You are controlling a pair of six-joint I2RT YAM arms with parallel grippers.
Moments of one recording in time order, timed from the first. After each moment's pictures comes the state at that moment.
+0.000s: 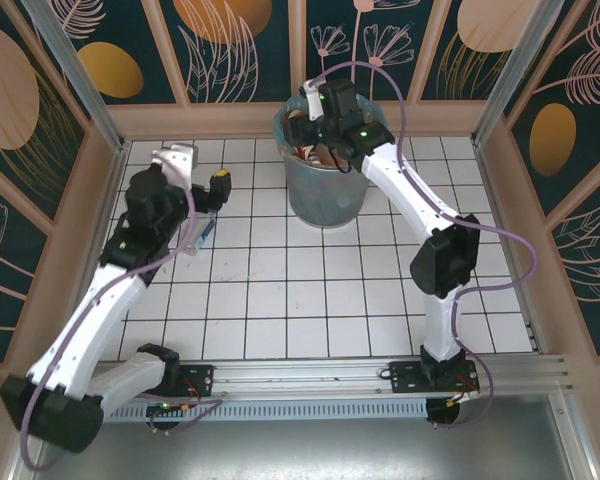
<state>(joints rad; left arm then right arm) -0.32 1.08 1.03 -0.23 -0.10 -0.05 0.56 1.97 2.07 -0.57 -0.05 0.11</state>
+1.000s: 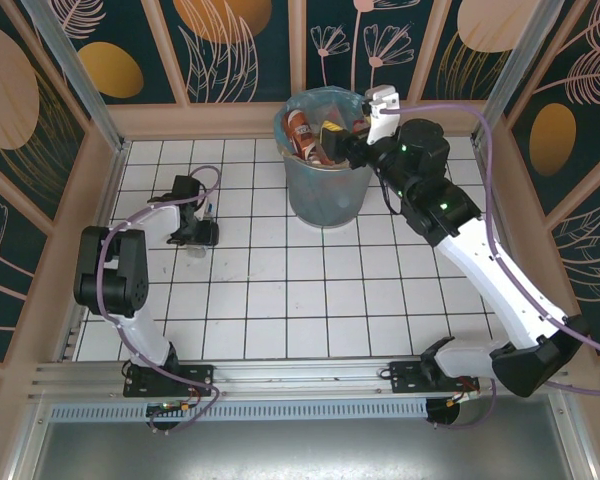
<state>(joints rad) -0.11 1.78 1.08 -0.57 -0.03 -0.08 0.60 1.27 1.44 -0.19 0.05 0.05</state>
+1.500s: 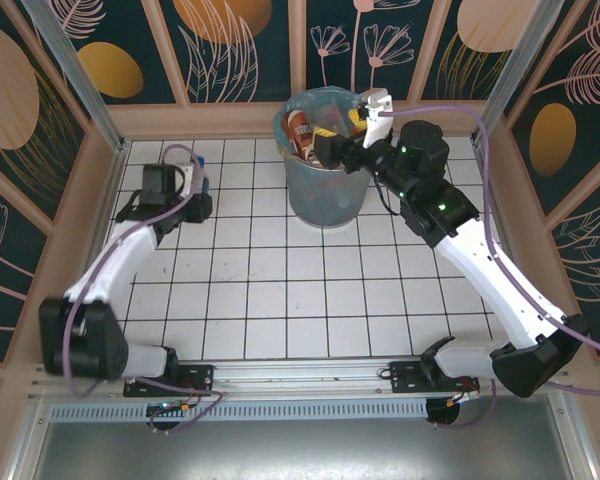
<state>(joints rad) -0.11 1.27 1.01 -0.38 0.16 -0.08 0.60 1.27 1.41 -0.13 -0.16 0.11</state>
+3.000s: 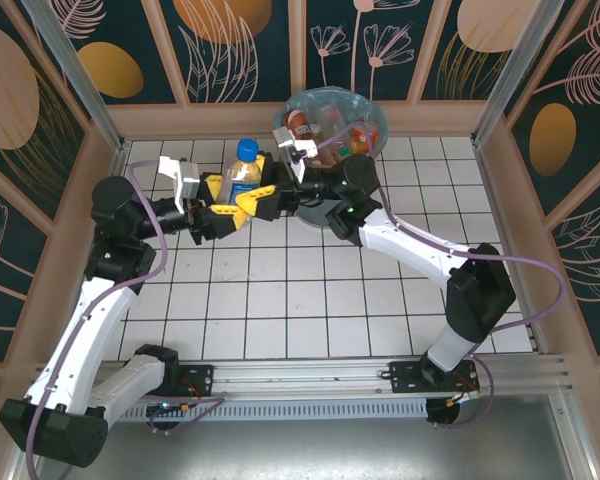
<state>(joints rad) -0.24 0.95 0.99 0.09 1.09 -0.23 0.80 1.65 1.33 0.93 -0.98 0.63</state>
